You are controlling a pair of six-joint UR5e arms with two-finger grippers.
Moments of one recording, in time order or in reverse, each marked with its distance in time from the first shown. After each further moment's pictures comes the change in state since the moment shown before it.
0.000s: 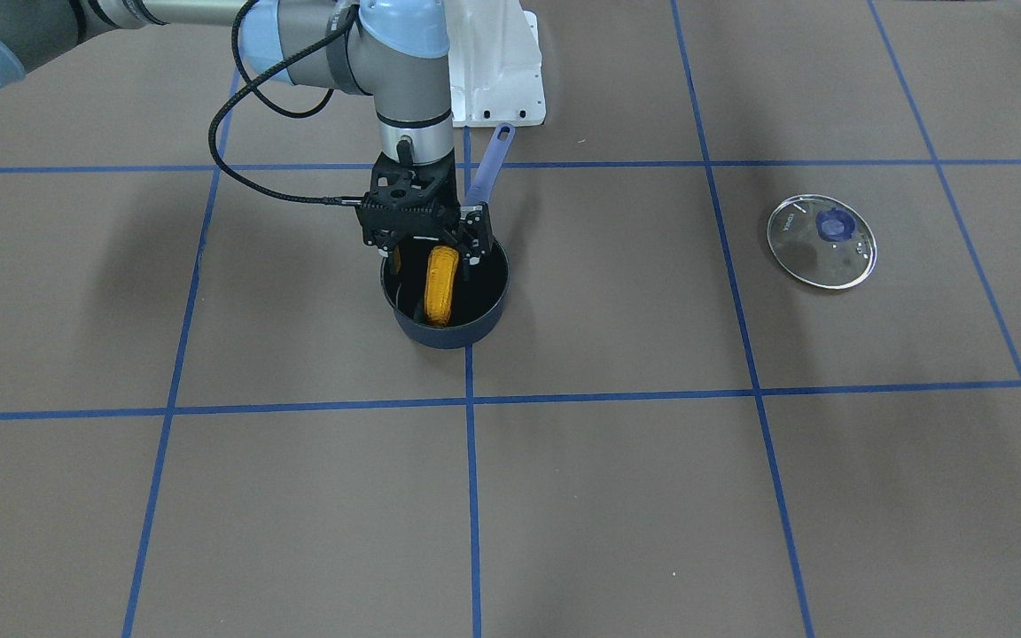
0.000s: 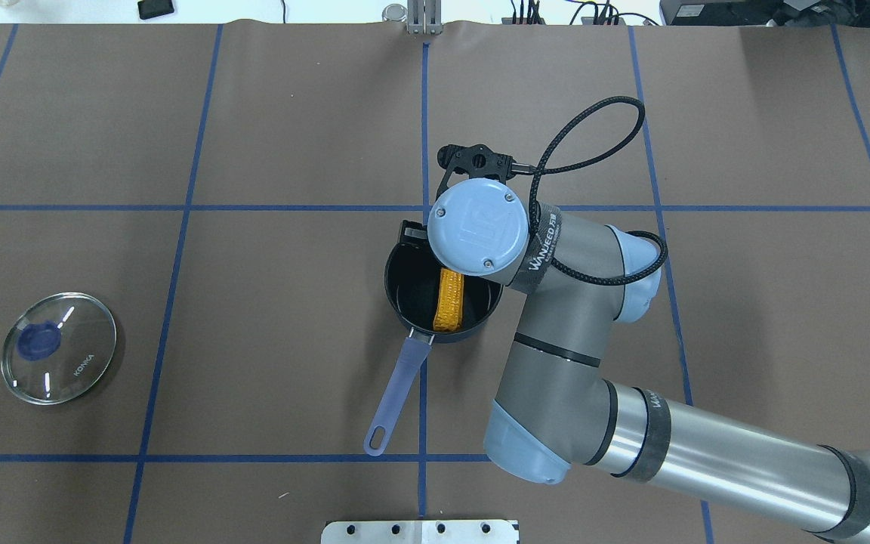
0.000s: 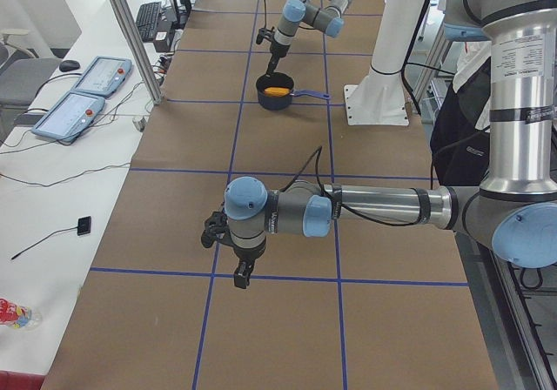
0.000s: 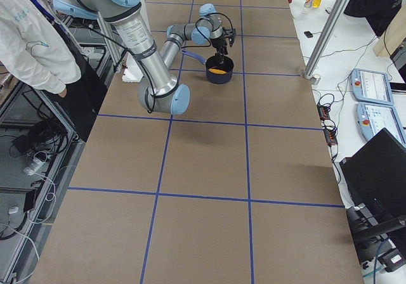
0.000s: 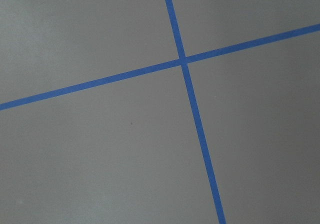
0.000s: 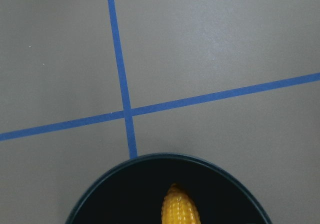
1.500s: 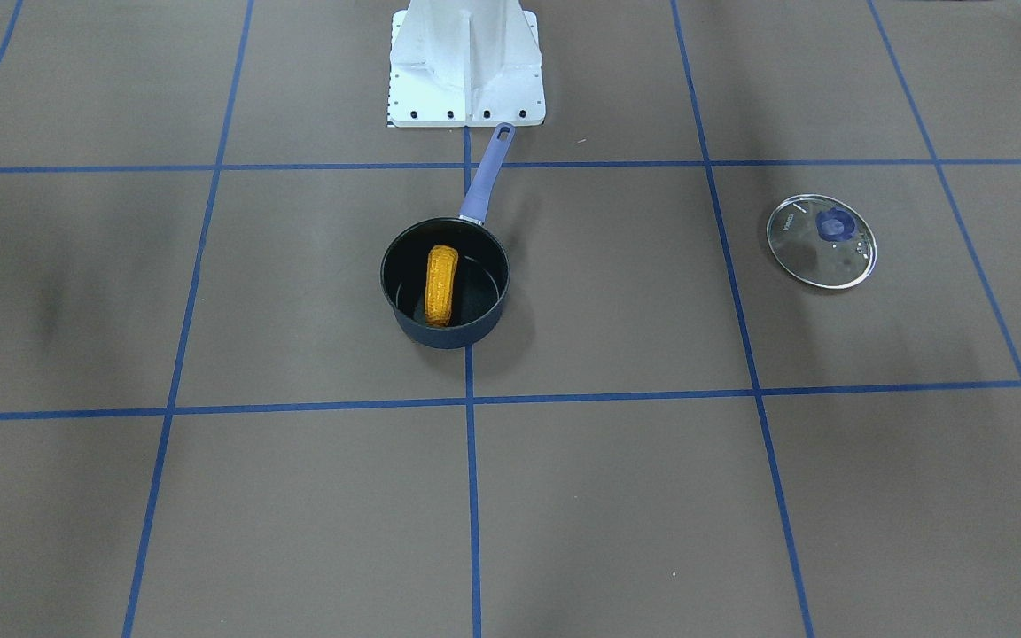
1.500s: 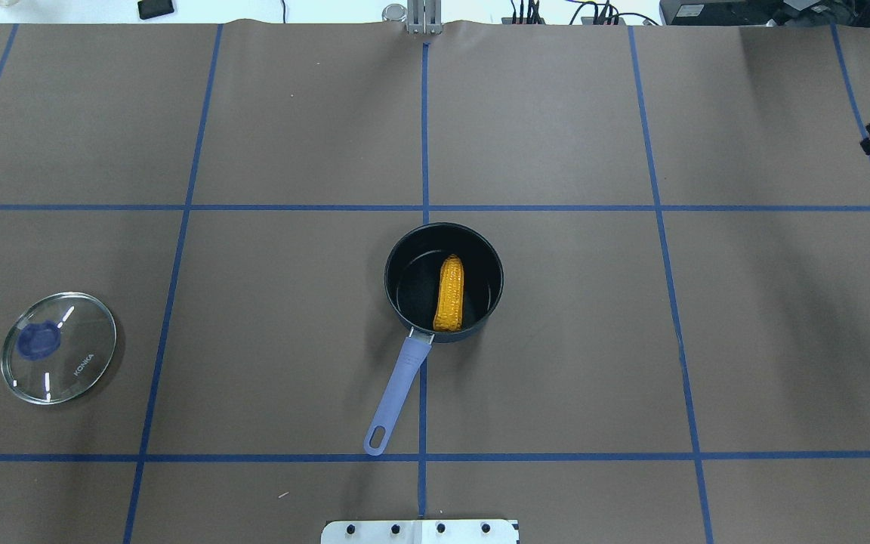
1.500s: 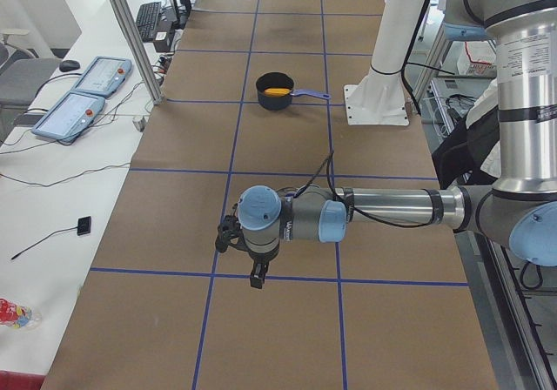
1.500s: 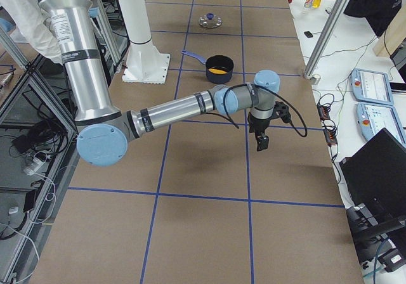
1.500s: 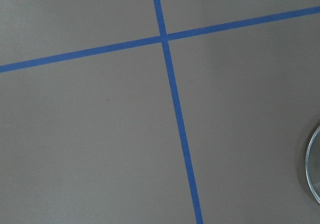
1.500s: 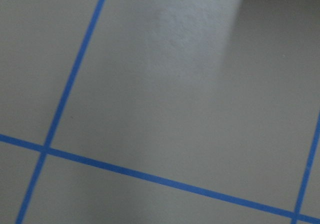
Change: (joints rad) left arm -0.008 0.062 -0.030 0.004 -0.089 -0.010; right arm 0.902 -0.580 -0.042 0.005 0.682 -1.394
